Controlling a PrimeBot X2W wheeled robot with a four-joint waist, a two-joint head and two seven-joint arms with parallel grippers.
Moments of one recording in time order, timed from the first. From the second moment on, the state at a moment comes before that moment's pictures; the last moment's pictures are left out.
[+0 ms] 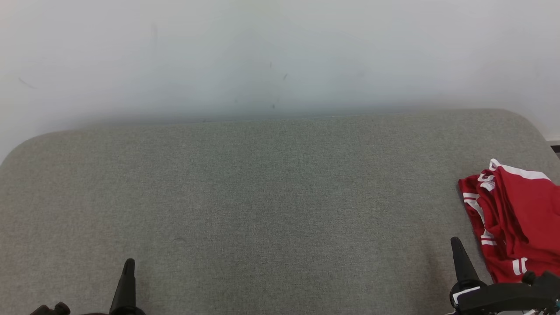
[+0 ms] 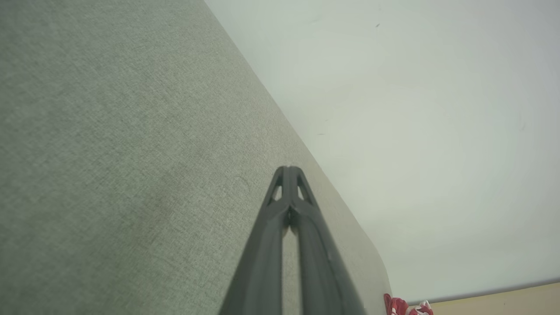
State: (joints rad) left arm -0.02 0.04 0.08 0.22 -1.02 -0.11 -0.05; right arm -0.06 -0.10 -0.02 0.28 1.07 0.13 -0.01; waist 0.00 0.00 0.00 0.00
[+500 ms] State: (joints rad) left arm -0.04 0.05 0.09 0.23 -1.17 -0.11 -0.01; right arm -0.07 -0.09 -0.05 0.27 1.21 0.13 0.02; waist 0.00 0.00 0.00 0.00
